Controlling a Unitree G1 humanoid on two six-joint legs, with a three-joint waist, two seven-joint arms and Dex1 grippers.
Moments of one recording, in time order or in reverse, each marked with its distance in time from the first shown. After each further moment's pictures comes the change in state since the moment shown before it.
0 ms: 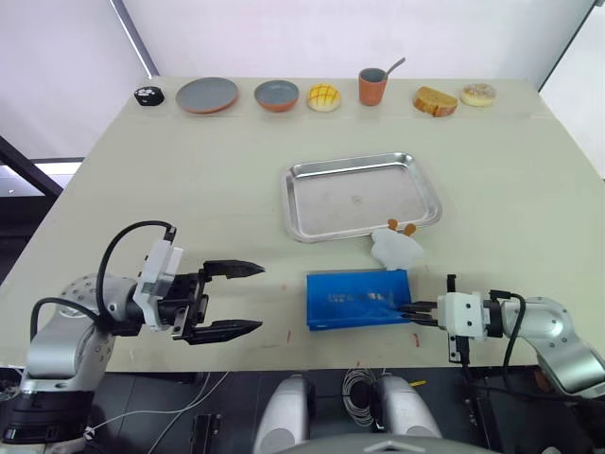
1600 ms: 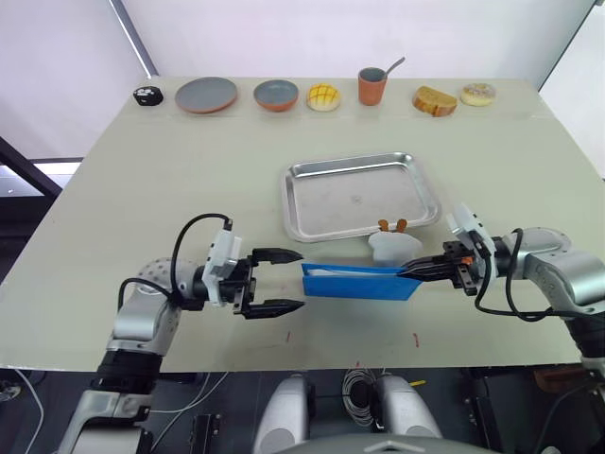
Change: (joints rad) left arm -0.273 -0.208 -0.237 0.240 0.167 -0.132 0.046; right arm -0.438 -0.043 -0.003 0.145 0.466 0.778 0.297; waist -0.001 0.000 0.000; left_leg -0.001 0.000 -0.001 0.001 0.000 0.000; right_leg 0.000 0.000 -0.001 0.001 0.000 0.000
